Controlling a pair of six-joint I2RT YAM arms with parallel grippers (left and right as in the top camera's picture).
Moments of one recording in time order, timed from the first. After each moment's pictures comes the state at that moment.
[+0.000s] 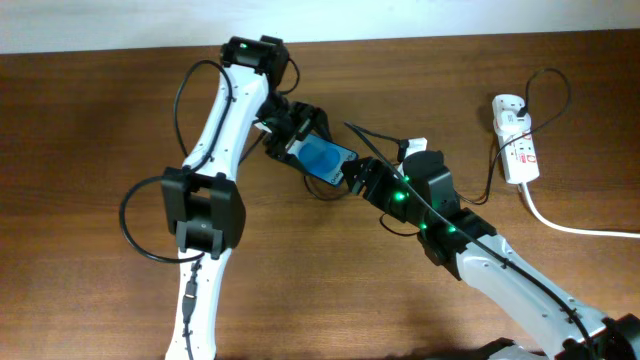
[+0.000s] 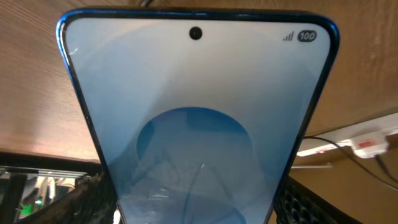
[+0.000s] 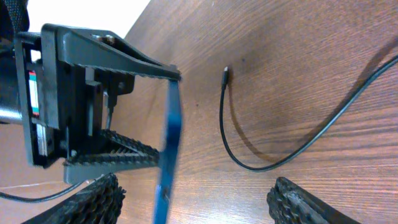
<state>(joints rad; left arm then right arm) -0.30 2.51 2.49 -1.68 0.63 -1.10 0.42 1.37 0.71 0.08 -0.25 1.00</state>
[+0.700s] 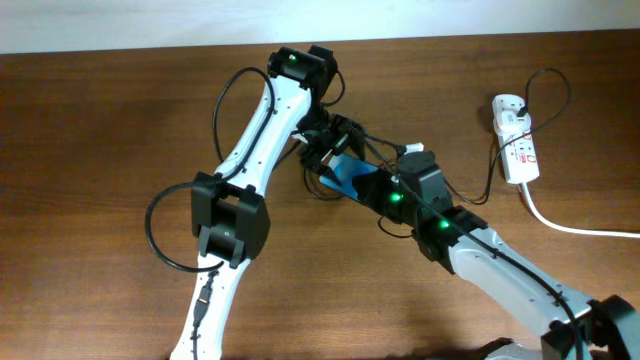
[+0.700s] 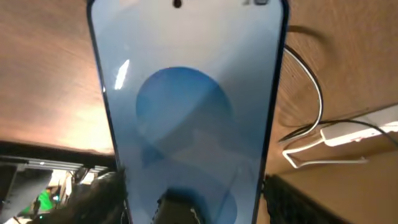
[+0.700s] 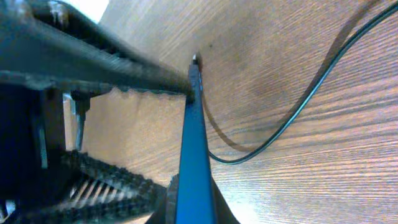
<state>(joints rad) -0.45 2.51 2.50 -1.65 0.62 -1.18 0.42 1.43 0.72 0.05 -0.24 1.02</state>
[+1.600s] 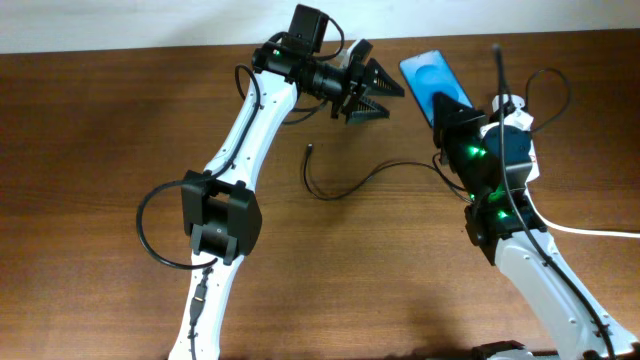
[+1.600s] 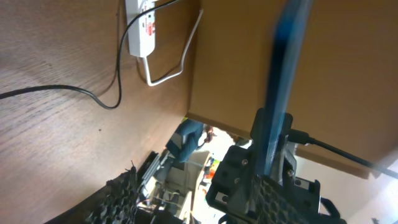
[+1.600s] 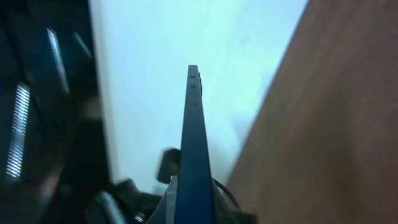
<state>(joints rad) -0.40 2.51 2.50 -0.98 1.23 -0.72 0.12 1.31 0.75 0.39 -0.08 1.44</state>
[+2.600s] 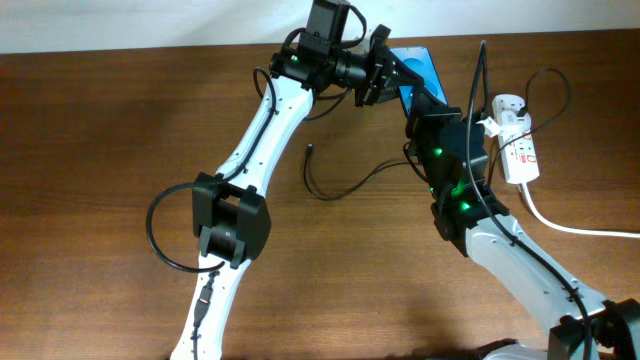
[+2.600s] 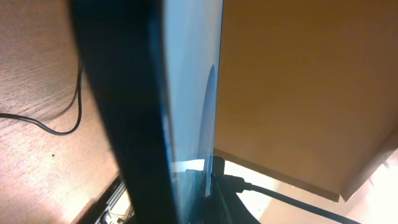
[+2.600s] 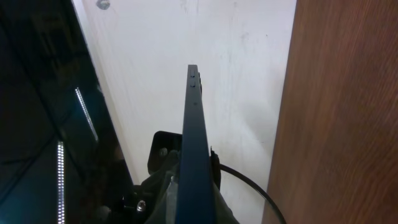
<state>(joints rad) -0.46 2.51 2.50 -0.63 1.17 -1.13 0.28 1.44 0.80 0.49 0.19 1.69</state>
